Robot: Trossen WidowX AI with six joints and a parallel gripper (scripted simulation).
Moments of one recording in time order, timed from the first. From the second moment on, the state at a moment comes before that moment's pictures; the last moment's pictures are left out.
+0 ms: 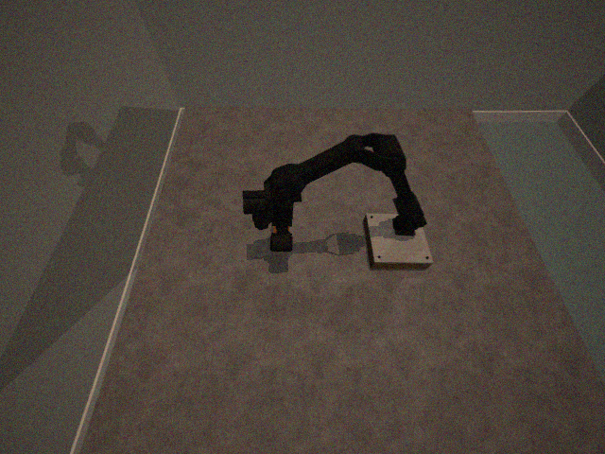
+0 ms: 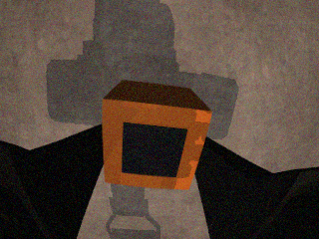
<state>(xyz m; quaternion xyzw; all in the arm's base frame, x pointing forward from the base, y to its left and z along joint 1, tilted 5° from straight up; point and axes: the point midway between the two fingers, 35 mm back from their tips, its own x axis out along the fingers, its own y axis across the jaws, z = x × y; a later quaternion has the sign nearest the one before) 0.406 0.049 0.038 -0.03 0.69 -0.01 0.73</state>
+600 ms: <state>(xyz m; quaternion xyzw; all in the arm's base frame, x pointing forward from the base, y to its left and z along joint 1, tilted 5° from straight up) 0.406 0.050 0.032 -0.03 0.59 0.00 0.80</state>
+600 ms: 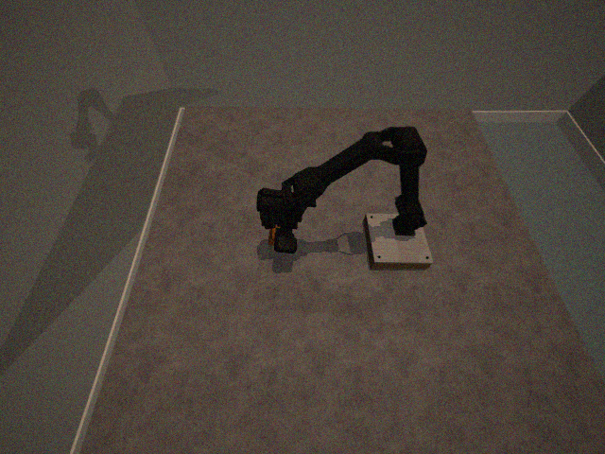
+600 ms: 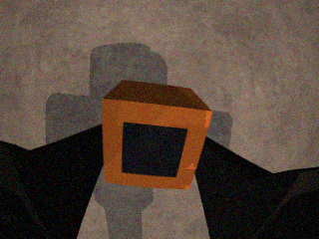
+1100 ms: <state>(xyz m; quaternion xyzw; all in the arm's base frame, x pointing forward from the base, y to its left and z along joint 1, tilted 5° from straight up) 0.398 0.049 0.032 -0.03 0.52 0.00 0.86</state>
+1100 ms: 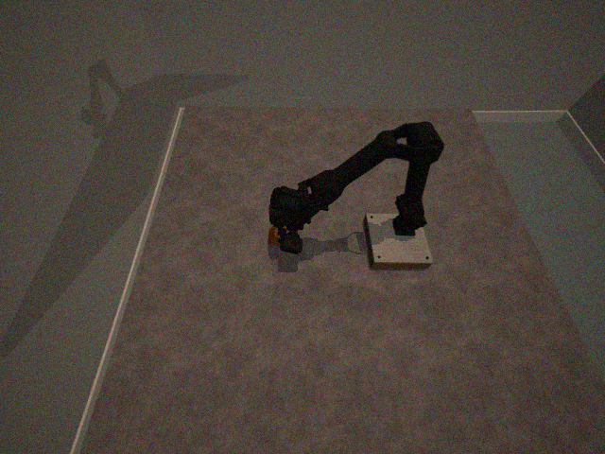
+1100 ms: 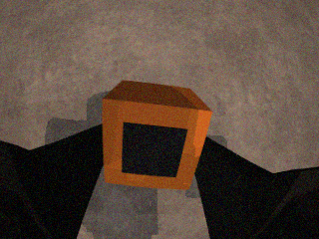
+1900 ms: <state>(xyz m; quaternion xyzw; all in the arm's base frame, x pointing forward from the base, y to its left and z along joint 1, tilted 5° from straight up) 0.413 0.050 0.008 -0.03 0.37 0.01 0.93</state>
